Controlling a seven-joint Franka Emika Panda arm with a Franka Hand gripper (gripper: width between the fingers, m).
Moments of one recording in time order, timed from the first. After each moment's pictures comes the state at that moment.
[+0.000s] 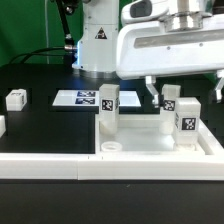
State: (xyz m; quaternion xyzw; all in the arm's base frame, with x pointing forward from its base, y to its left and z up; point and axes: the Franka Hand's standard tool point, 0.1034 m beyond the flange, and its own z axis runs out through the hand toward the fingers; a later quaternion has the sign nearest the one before) arm 0.614 0.100 0.089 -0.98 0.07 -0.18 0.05
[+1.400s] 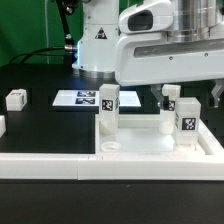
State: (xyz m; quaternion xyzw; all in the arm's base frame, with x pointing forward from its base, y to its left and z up) arm 0.623 0.103 0.091 -0.99 0.08 0.03 0.07
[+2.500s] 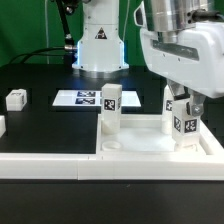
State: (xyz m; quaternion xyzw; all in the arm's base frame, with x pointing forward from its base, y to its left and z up) arm 0.630 0.101 0.090 -0.77 0.64 0.05 0.09
